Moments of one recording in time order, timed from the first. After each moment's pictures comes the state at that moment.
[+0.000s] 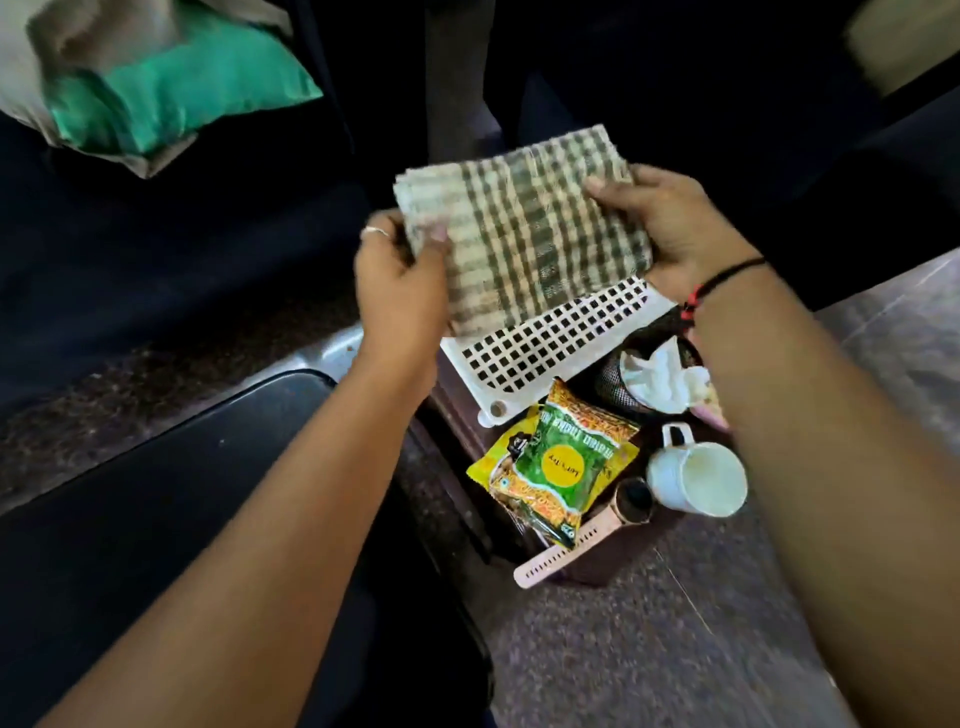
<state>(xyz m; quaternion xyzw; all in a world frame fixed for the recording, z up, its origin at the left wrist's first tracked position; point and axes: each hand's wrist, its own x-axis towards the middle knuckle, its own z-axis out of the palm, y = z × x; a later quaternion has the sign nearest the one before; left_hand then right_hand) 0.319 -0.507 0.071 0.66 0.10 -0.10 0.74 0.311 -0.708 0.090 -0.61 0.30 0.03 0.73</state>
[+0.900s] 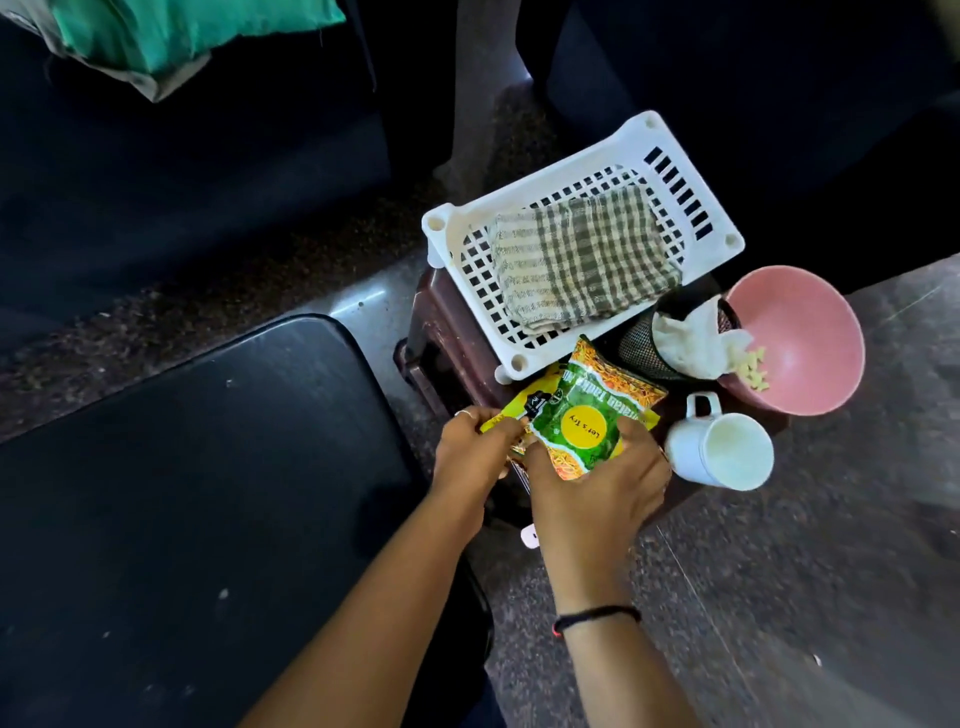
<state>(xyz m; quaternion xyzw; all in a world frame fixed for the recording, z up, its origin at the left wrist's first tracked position) 0.187 -0.494 -0.037 0.66 0.27 -0.39 0.59 0.128 -0.551 0.015 -0.81 0.50 -0.09 0.31</state>
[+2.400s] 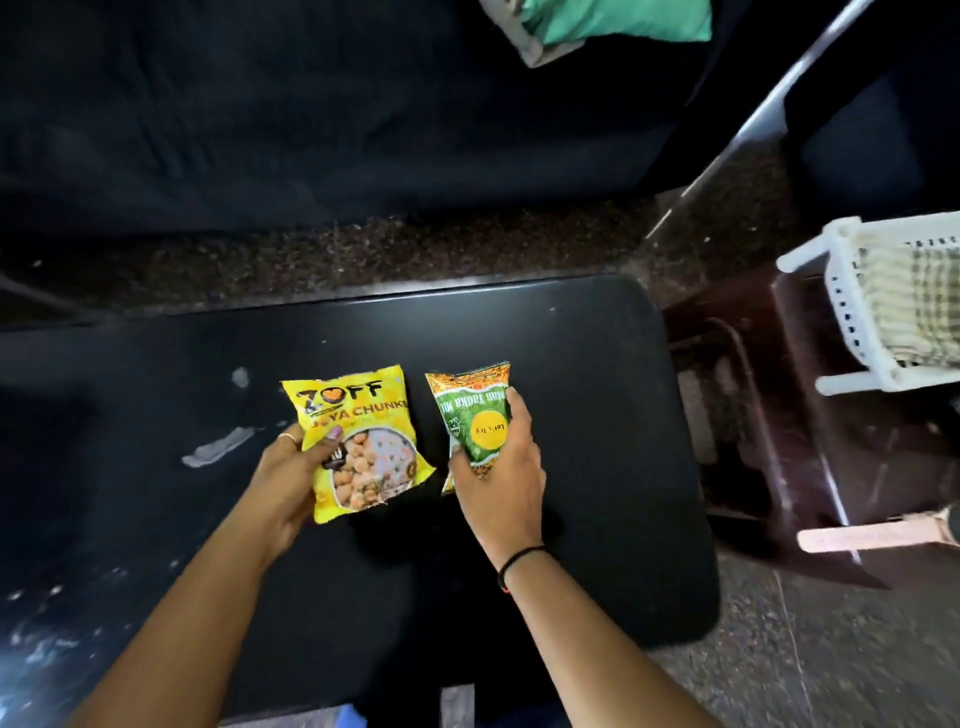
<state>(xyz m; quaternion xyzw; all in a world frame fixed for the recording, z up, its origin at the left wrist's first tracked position) 0.116 -0.034 -0.047 0.57 0.44 -0.20 0.67 0.112 -0.226 -0.045 -0.87 0.18 0.17 0.42</state>
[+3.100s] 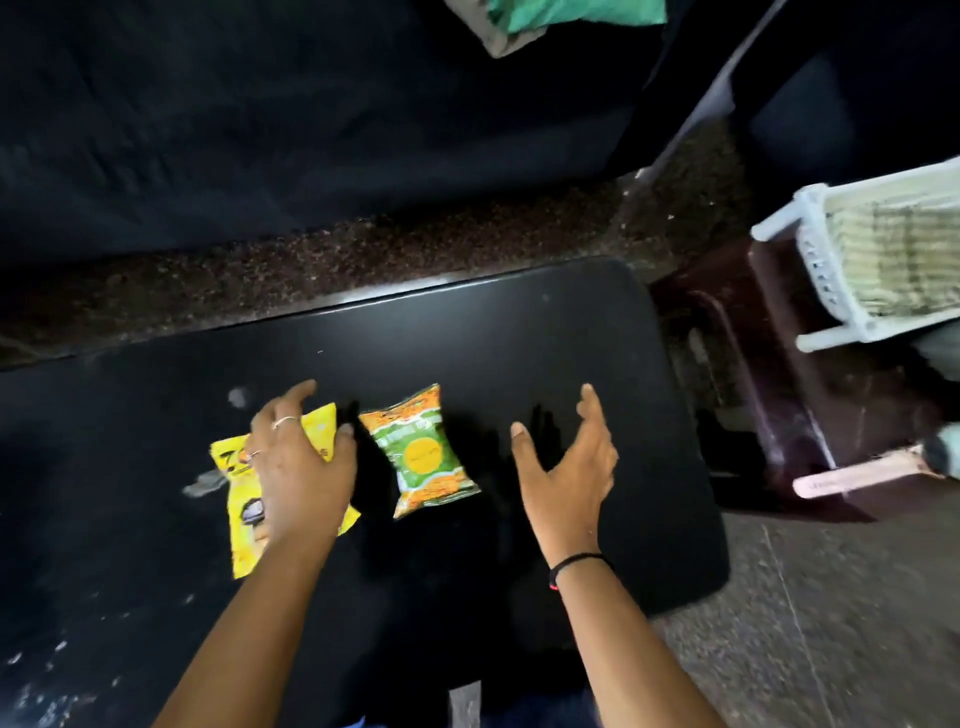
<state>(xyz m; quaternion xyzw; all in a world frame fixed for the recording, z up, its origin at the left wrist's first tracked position) 0.123 -0.040 -0.026 0.90 0.26 -0.05 0.36 0.097 -0.243 -0.042 -0.88 0.28 0.00 0.38</state>
